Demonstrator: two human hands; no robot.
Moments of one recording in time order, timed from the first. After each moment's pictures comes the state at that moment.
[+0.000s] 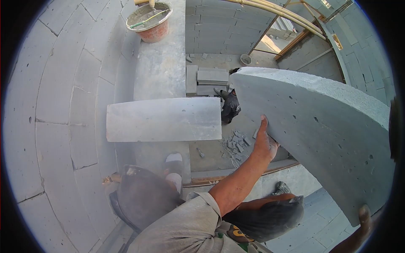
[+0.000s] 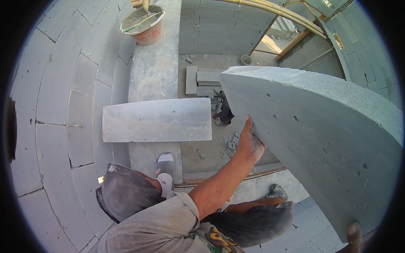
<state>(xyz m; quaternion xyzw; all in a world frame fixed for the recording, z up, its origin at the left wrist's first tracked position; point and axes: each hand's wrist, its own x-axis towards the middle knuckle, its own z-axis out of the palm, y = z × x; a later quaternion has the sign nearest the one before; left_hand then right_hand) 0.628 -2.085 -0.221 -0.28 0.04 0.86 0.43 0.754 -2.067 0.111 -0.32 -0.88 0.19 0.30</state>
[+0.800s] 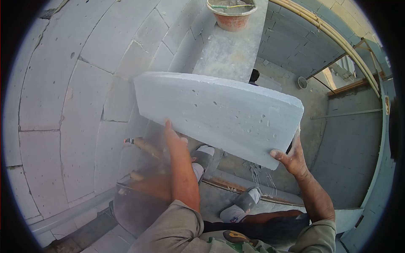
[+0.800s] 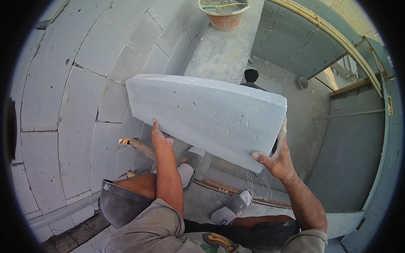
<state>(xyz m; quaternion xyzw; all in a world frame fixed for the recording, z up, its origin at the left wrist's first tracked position) 0.560 -2.453 -0.303 -0.51 0.31 0.78 -0.19 0.579 -2.096 -0.190 0.04 -0.79 0.59 -0.15</state>
